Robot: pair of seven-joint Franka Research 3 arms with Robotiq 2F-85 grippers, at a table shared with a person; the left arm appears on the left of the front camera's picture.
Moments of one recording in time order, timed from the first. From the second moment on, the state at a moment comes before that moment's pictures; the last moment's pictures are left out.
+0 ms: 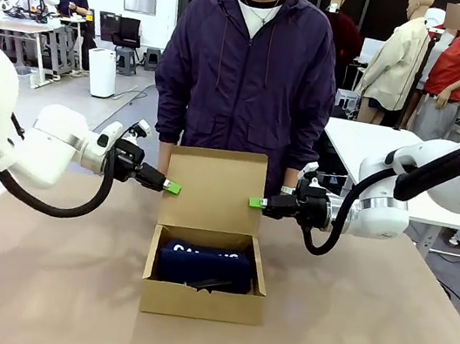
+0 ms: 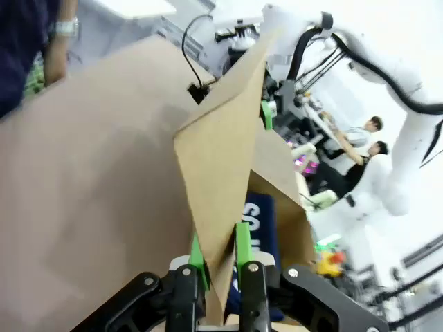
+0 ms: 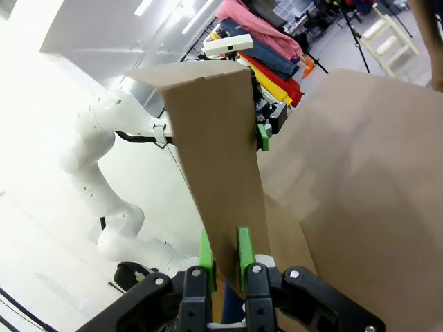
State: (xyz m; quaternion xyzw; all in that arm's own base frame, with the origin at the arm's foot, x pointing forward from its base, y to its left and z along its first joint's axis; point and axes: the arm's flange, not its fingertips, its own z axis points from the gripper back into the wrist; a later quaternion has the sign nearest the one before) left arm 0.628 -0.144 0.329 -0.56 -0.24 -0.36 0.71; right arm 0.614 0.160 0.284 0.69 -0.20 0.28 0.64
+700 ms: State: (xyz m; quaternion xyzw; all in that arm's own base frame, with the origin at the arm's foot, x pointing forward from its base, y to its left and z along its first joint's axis) left arm 0.587 -0.150 0.336 -0.51 -0.42 -0.50 0.57; right arm 0.577 0.162 0.306 0.61 -0.34 0.41 0.59
